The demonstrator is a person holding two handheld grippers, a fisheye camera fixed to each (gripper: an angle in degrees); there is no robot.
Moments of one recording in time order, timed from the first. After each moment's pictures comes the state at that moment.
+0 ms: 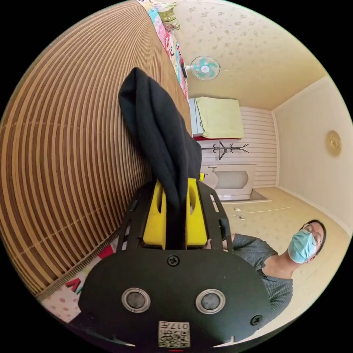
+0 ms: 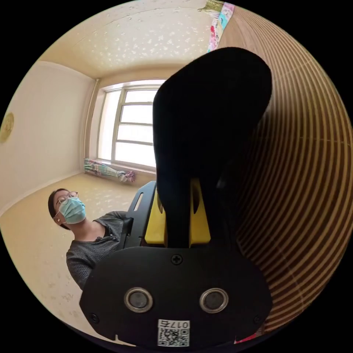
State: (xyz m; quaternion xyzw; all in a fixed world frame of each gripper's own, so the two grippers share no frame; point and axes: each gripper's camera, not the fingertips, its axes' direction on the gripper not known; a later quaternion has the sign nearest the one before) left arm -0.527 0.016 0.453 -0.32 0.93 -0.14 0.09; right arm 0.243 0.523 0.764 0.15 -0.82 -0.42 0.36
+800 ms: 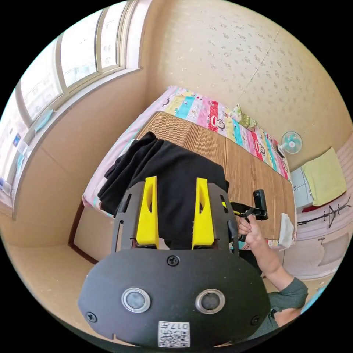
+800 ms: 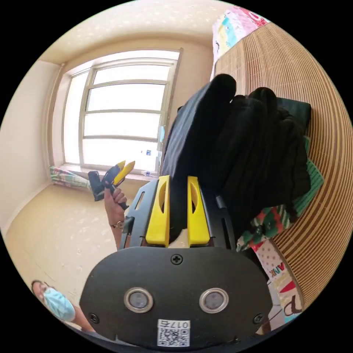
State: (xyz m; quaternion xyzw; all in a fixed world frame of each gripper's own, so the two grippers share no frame) left arm -1.034 0.048 0.705 -0.36 0.64 -0.22 0.64; right arm -0.023 0.667 0.365 0.13 -0.77 -0.43 0.45
